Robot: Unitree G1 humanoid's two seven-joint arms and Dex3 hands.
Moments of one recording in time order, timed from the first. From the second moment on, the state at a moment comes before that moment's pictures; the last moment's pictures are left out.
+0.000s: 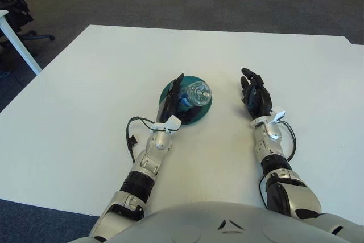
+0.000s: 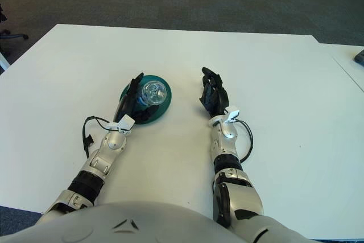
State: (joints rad) left arm -0.10 -0.02 -0.26 0.35 0.42 -0.29 0.28; right arm -0.32 0.02 -0.24 0.86 0.21 -0.54 0.30
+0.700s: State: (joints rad) left arm -0.10 -0.02 -0.25 0.34 0.39 -0.28 0.25; right arm -0.33 0.01 -0.25 0.88 0.21 -0.55 0.30
